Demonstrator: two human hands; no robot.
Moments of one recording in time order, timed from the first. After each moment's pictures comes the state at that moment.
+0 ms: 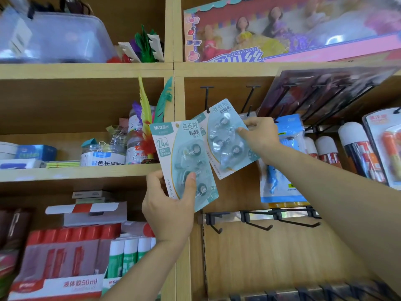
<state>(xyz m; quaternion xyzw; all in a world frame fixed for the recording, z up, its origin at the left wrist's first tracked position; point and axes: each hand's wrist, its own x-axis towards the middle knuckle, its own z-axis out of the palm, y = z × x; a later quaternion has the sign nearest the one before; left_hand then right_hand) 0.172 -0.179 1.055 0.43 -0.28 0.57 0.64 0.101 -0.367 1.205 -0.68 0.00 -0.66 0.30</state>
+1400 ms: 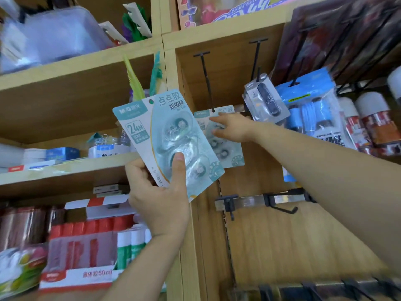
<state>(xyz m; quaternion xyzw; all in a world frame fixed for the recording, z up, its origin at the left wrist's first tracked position) 0.184 -0.182 1.053 0.36 -0.27 0.62 0.64 0.191 -0.371 1.220 -0.90 -0.05 -0.44 -0.01</state>
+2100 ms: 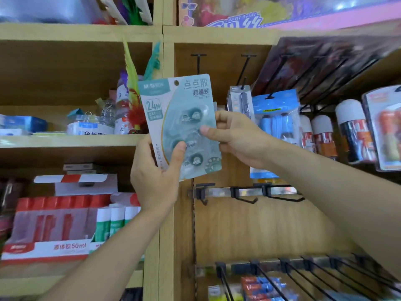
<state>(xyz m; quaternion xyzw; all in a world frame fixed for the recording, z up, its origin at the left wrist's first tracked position) 0.176 -0.182 1.054 0.44 -0.32 0.59 0.59 0.072 -0.326 1.135 -0.76 -0.27 -0.34 0.49</state>
